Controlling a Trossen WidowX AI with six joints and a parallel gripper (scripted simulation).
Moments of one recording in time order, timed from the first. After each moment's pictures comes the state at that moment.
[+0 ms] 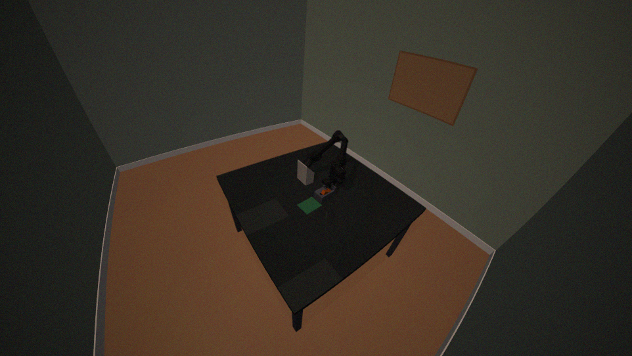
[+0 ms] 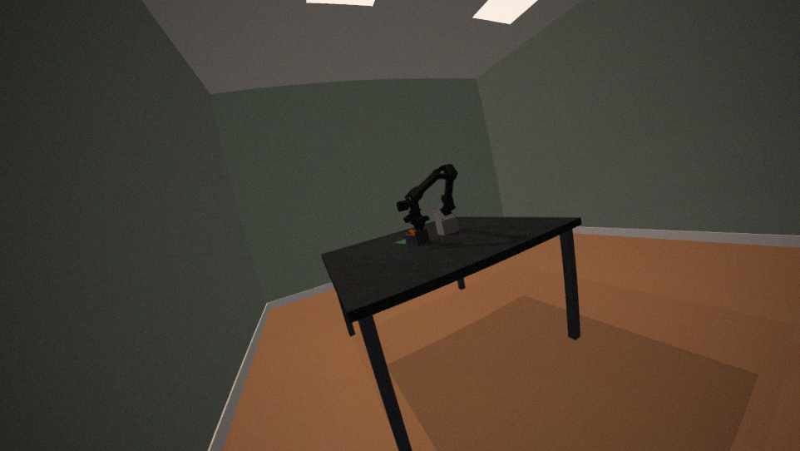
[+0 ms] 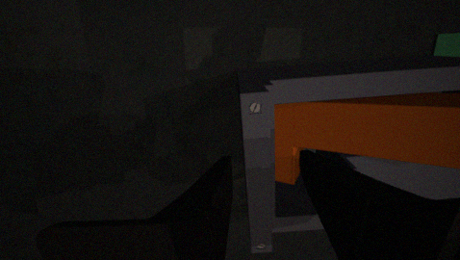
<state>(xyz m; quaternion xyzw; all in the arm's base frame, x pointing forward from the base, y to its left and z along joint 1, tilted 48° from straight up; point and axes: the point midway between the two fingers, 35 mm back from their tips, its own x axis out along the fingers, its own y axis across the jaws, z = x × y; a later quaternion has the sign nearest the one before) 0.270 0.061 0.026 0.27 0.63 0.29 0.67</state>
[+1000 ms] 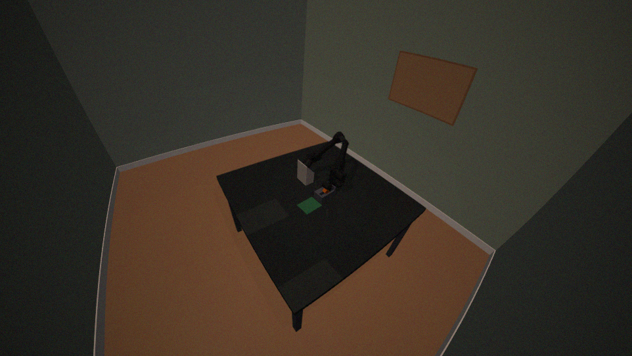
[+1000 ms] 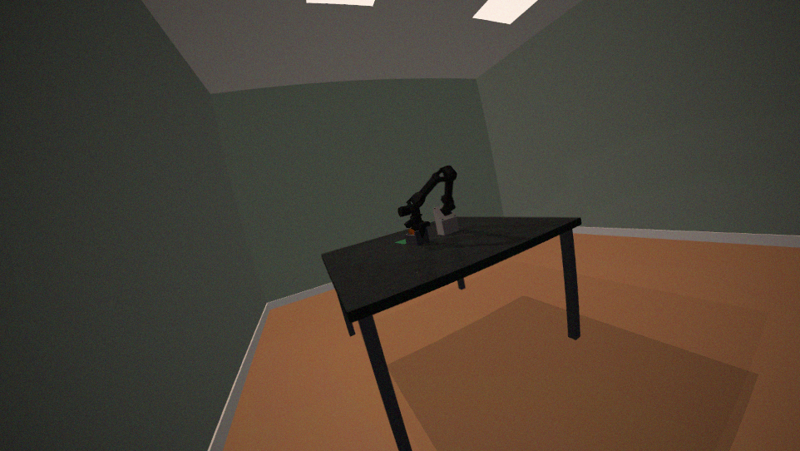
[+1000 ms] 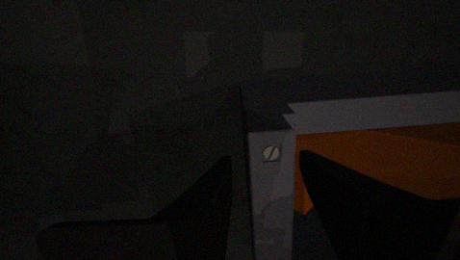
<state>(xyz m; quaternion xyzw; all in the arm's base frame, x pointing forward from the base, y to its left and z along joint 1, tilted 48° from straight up) 0.273 0.087 0.004 0.28 0.62 0.29 0.67</state>
